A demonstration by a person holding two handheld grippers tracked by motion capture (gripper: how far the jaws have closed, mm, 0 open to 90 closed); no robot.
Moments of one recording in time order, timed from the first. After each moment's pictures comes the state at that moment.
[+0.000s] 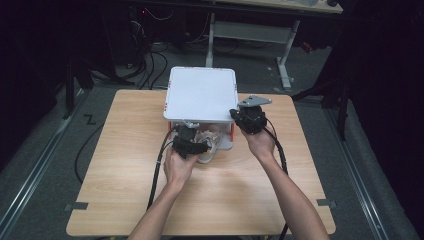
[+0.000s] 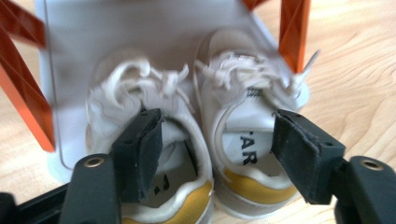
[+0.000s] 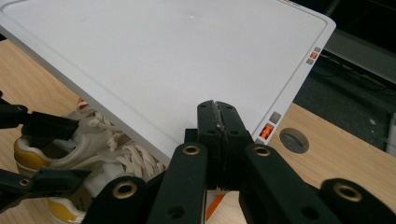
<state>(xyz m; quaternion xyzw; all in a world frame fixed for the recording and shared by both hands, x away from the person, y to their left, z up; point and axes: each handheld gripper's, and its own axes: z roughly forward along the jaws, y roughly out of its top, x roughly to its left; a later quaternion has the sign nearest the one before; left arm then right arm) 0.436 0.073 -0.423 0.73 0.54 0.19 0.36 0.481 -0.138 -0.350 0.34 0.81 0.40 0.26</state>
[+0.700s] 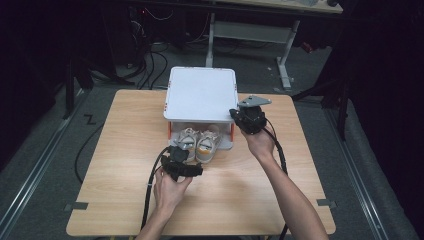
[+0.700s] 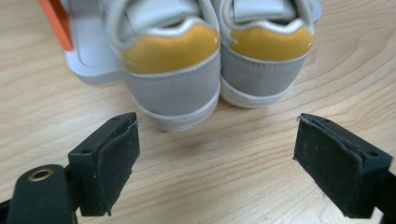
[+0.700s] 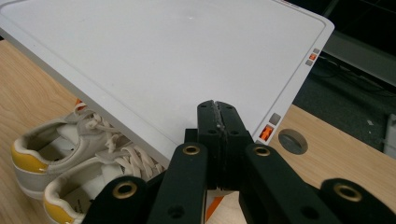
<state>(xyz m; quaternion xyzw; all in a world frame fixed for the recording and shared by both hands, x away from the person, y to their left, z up) 0.382 0.080 -0.450 0.75 0.57 0.18 0.29 0.481 -0.137 -0.350 0.34 0.81 0.40 0.27</state>
